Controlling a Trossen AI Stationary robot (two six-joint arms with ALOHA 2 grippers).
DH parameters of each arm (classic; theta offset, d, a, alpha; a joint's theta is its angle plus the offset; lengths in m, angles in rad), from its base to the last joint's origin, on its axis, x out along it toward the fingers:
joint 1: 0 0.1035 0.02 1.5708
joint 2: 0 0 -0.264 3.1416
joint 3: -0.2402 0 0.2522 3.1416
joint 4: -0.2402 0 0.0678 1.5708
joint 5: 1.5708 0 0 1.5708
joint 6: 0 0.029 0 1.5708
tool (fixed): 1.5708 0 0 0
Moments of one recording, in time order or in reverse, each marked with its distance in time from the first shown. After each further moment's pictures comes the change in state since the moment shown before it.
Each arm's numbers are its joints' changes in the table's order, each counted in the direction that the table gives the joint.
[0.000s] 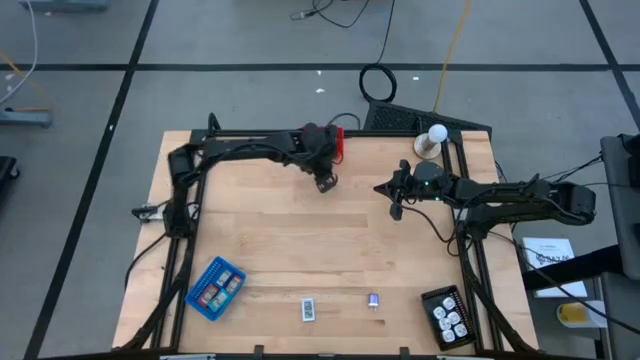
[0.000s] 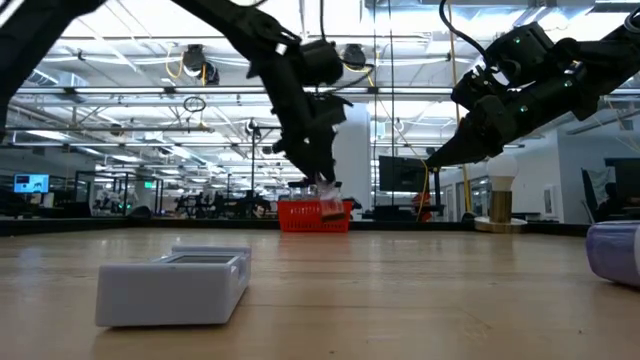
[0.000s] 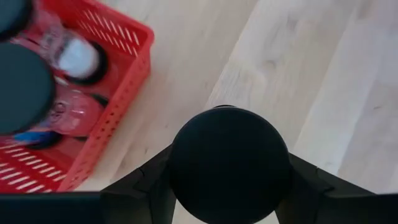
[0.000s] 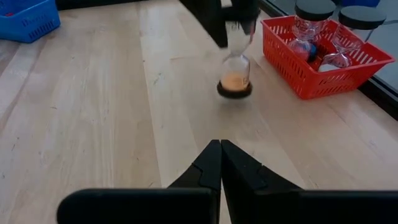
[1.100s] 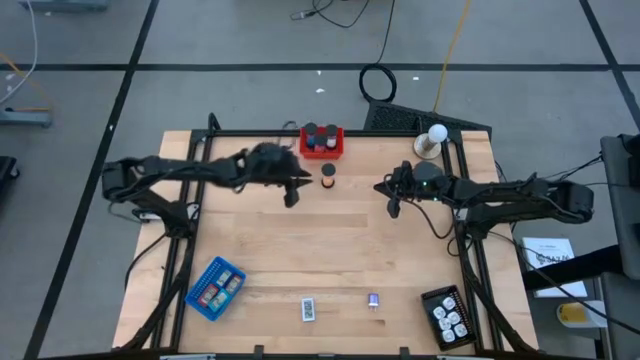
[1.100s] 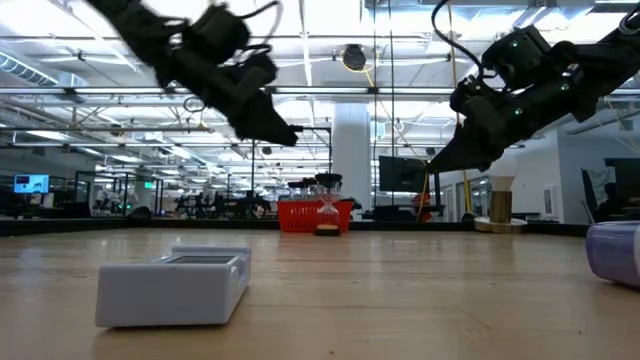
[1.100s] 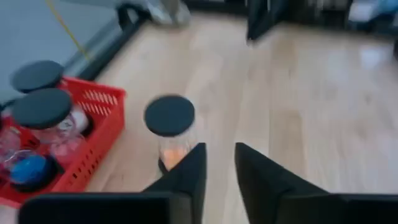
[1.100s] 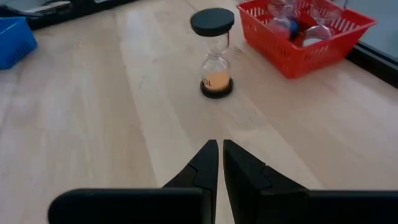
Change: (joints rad) left arm -0.014 0.533 0.788 0.789 0.162 0.136; right arm 0.006 -0.029 0.000 0.009 0.060 0.155
